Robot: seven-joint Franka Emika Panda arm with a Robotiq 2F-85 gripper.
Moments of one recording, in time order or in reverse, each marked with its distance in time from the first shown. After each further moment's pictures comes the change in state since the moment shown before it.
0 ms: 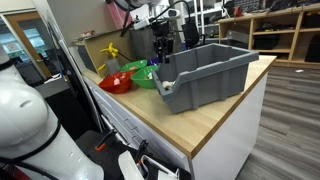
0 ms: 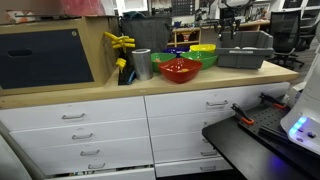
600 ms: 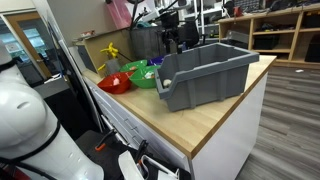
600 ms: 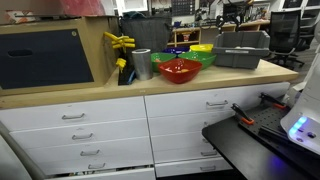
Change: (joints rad) arm -0.030 0.030 -0.036 0.091 -0.006 0.016 -0.038
